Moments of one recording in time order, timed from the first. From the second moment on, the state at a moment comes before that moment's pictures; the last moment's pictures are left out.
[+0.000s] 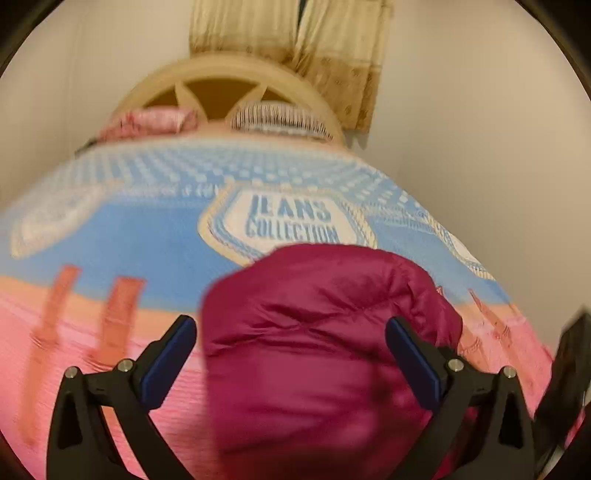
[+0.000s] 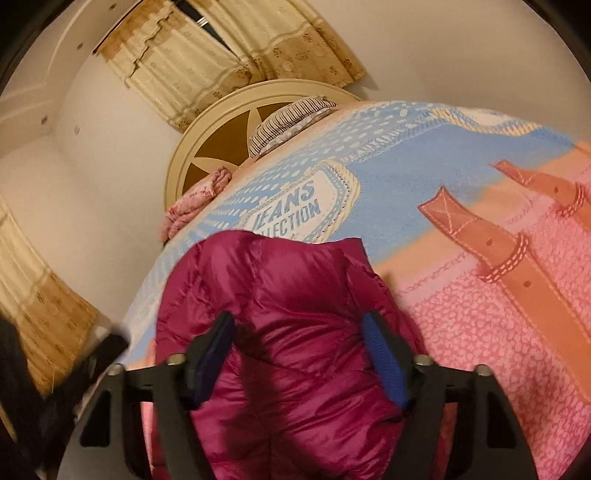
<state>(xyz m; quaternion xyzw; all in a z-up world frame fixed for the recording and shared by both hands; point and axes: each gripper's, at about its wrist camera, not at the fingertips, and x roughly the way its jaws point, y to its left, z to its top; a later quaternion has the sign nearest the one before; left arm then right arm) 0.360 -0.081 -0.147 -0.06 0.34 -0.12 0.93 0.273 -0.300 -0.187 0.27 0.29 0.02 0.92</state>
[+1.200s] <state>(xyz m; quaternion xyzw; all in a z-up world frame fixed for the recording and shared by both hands) 0.379 -0.113 -0.211 0.00 0.42 -0.08 0.90 0.287 -0.305 -0.229 0.27 0.34 0.01 0.90</state>
